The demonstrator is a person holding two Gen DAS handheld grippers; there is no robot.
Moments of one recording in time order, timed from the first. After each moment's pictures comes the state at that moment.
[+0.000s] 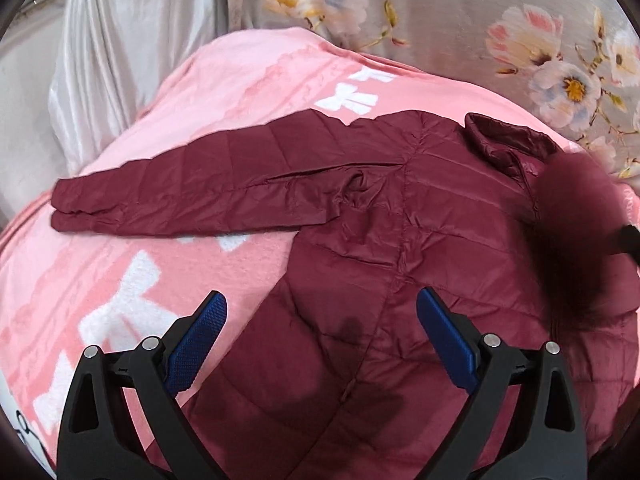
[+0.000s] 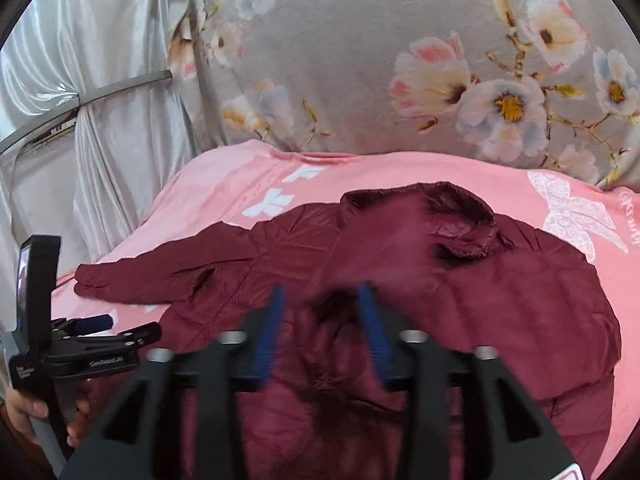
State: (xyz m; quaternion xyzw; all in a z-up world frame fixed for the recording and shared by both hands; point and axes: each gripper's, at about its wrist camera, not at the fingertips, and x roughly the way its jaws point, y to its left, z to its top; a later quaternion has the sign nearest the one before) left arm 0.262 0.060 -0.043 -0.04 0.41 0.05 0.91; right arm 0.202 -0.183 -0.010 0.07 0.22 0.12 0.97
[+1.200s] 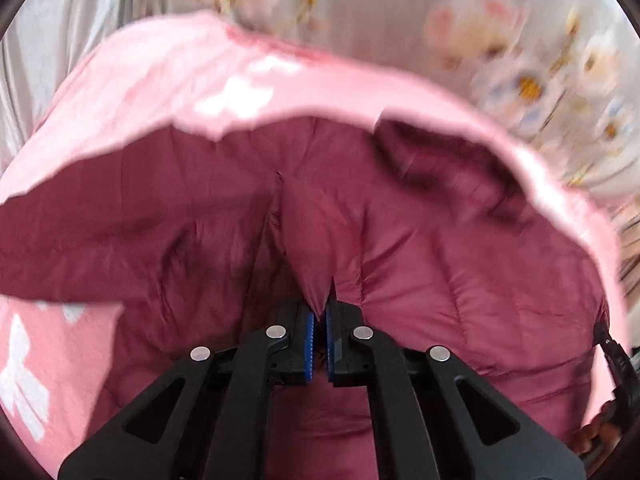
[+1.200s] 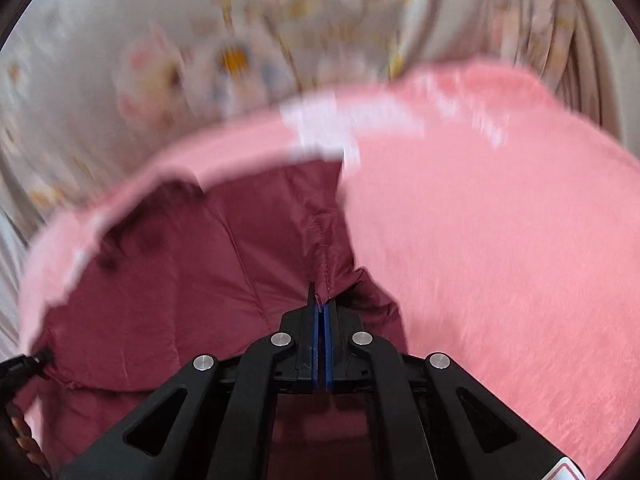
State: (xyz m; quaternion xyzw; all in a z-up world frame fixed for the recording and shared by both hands) left arm 0.354 -0.018 -0.062 -0.06 0.44 -0.05 0.89; right arm 0.218 -0.373 -0.082 0.22 0.35 -0.17 0.89
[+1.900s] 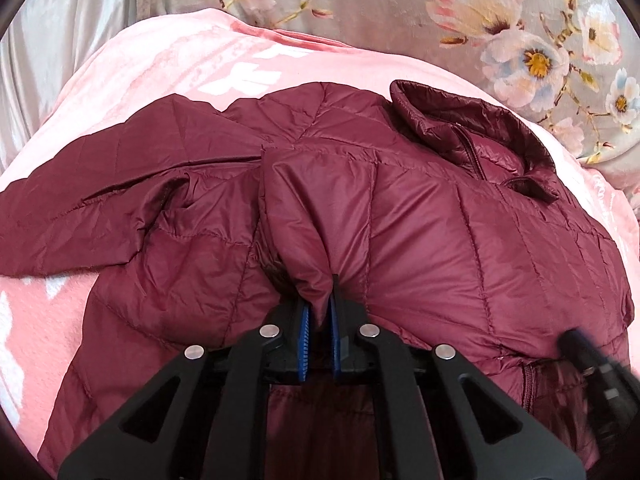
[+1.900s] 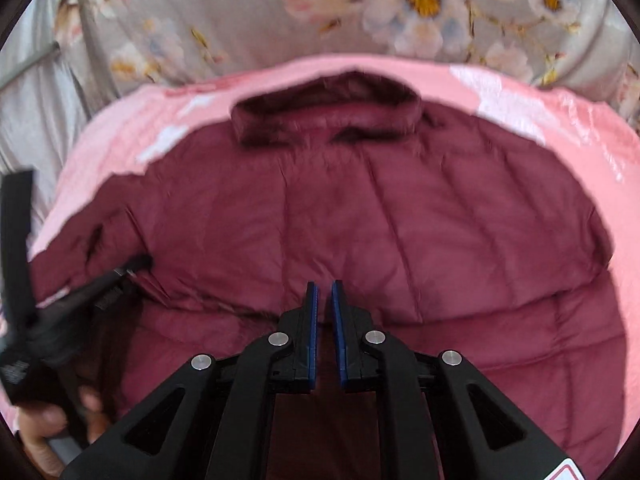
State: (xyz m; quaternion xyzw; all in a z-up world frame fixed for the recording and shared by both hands) left arm 0.337 -0.022 -0.089 -0.05 0.41 -0.05 0.91; right arm 0.263 -0.193 -0.085 0.10 0.39 -0.04 0.91
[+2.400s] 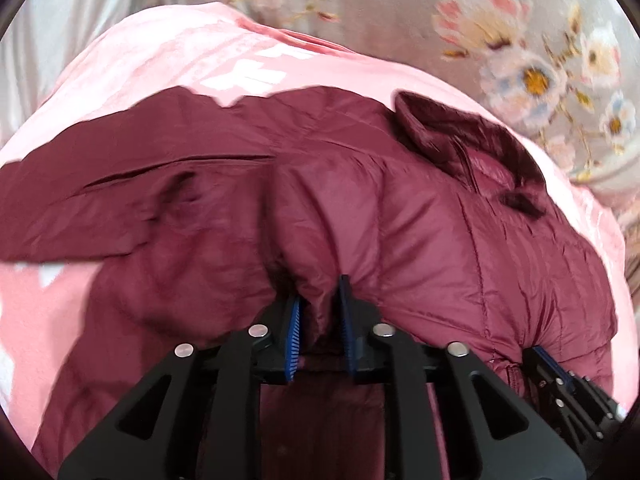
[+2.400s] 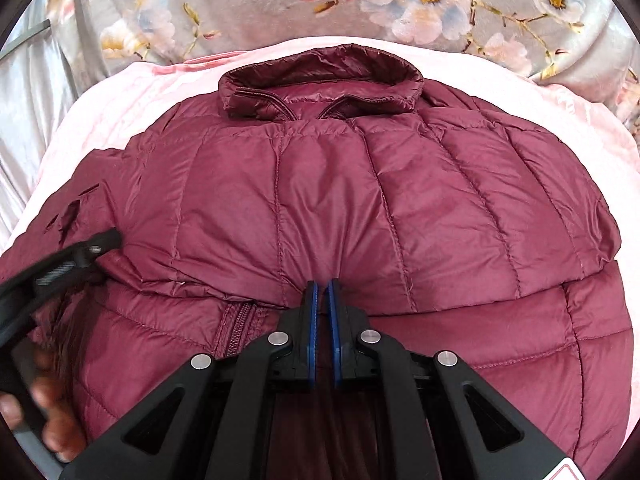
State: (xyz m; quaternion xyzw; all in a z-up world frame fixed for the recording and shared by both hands) left arm 0.328 -0.001 -0.082 -0.10 0.41 -0.05 0.90; right arm 0.262 -0.177 -0.099 0.07 0.41 -0.06 0.91
